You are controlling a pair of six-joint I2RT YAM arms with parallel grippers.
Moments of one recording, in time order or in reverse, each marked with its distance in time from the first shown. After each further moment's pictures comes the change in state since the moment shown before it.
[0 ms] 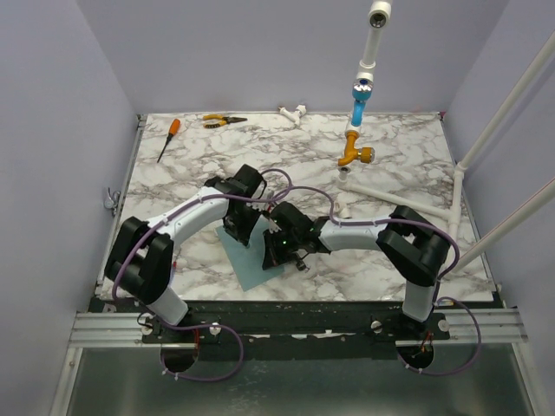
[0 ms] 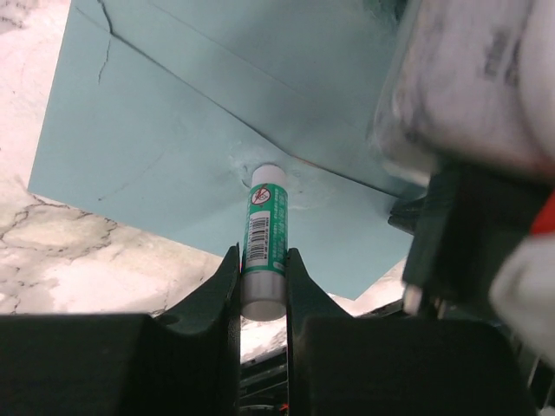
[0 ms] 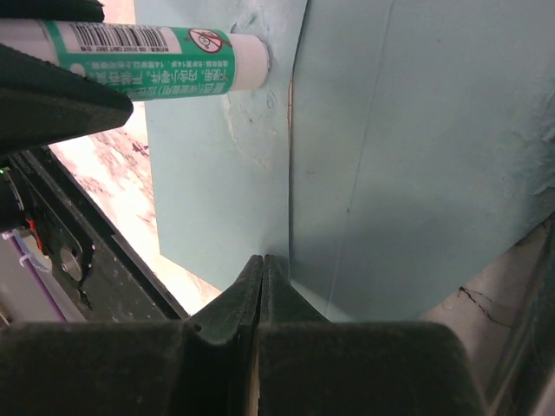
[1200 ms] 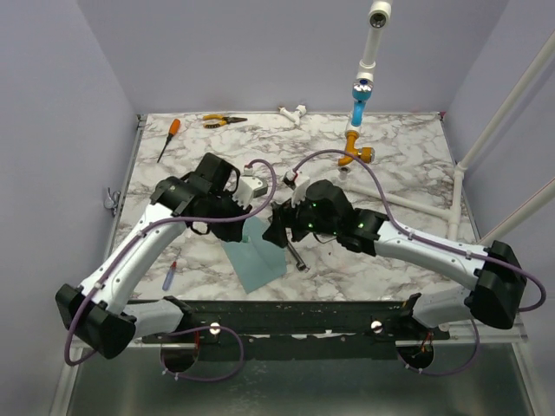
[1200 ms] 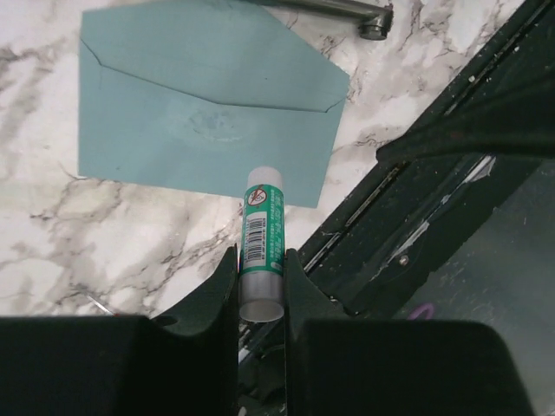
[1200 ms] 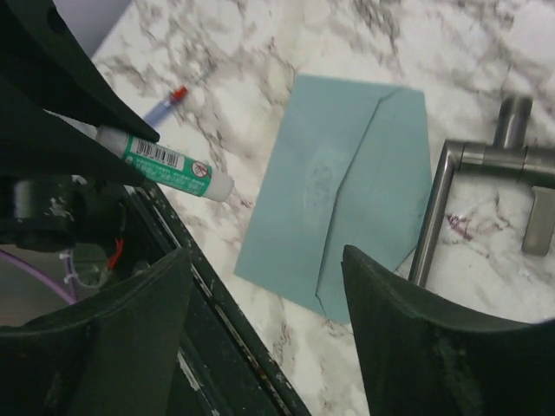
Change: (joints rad) left arm 0.024 -0.383 0.231 -0.357 0.201 0.268; right arm -0.007 -0.537 0.010 -0.069 0.187 -0.213
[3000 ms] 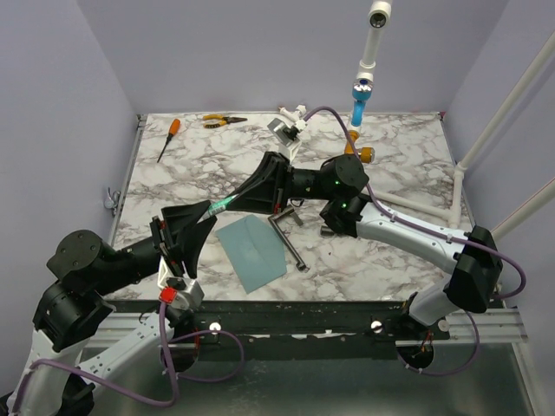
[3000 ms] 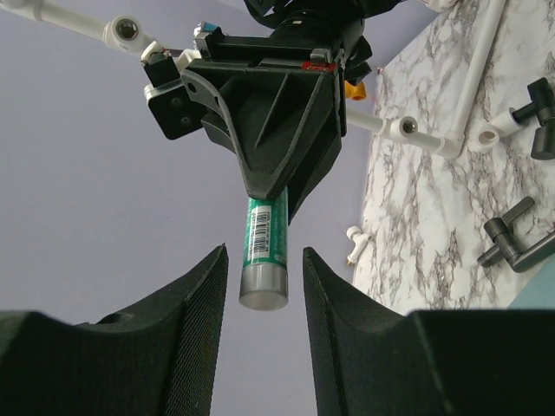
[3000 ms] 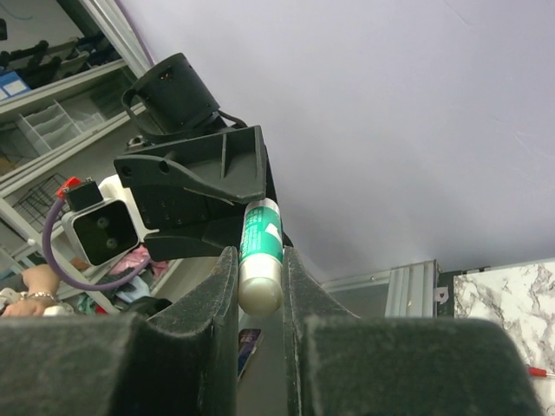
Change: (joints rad) left arm -0.154 -0.687 -0.095 0.507 0.111 0.956; right arm -0.006 0.198 0.230 0.916 -0.605 0.557
